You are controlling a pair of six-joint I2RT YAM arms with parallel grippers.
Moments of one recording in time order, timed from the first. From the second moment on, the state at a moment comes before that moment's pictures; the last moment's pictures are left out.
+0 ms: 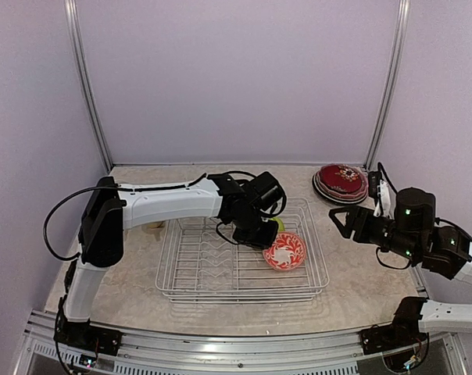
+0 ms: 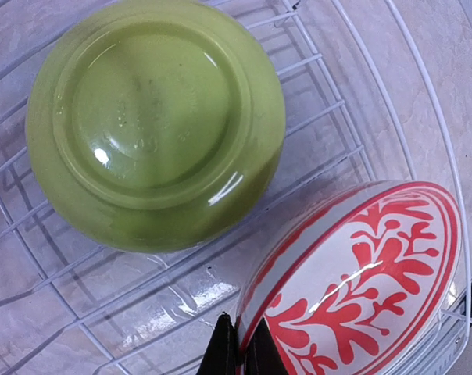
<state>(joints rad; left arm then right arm) -1.04 2.25 1.95 -0.81 0.02 -0.59 0.84 0.66 0.65 -0.35 0.27 0.65</state>
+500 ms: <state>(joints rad) -1.02 1.85 1.72 -0.83 0.01 -0.59 0.84 0.60 0.61 -0.37 0.32 0.66</state>
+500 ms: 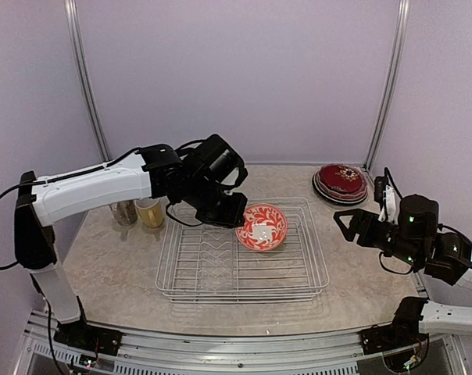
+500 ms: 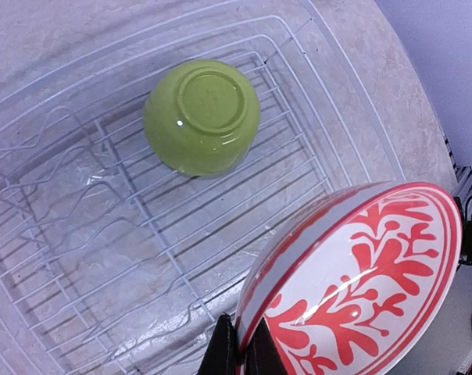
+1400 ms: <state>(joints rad) -0.35 0.82 0.81 -1.01 -0.11 -1.03 0.84 0.66 0.58 -0.26 0.31 0.64</state>
